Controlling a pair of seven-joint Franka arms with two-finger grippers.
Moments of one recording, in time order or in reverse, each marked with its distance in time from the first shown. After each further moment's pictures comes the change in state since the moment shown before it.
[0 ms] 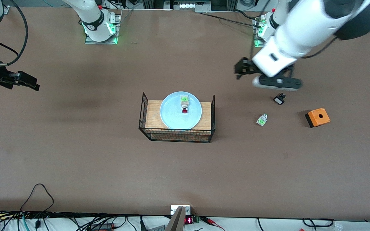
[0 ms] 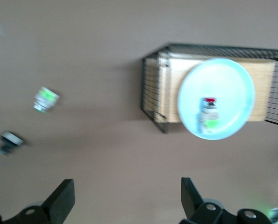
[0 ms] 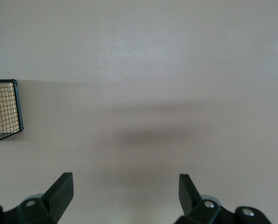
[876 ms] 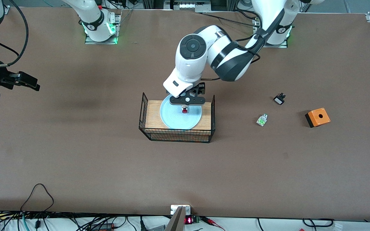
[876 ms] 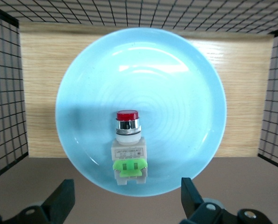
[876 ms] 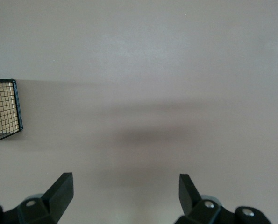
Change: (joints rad) left arm -0.333 0.418 -0.002 0.166 0.259 0.264 -0.301; right arm 0.000 0.003 0.000 -0.001 0.000 0.000 0.001
